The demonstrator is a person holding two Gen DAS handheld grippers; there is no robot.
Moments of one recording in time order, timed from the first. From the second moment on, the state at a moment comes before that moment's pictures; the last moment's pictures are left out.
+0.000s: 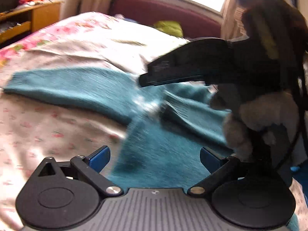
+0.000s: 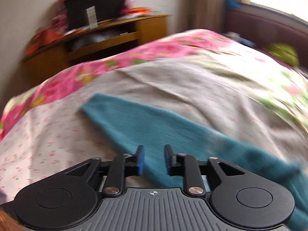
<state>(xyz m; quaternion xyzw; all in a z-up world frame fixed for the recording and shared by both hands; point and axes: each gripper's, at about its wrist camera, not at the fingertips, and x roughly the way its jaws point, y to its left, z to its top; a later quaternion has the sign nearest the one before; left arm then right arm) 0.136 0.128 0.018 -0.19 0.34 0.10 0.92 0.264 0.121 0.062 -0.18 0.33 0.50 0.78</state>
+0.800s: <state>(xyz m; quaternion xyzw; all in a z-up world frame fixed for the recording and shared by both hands) 0.092 0.264 -0.039 -0.38 0.26 0.30 0.83 0.220 0.332 0.009 -0.32 0.26 0.56 0.72</state>
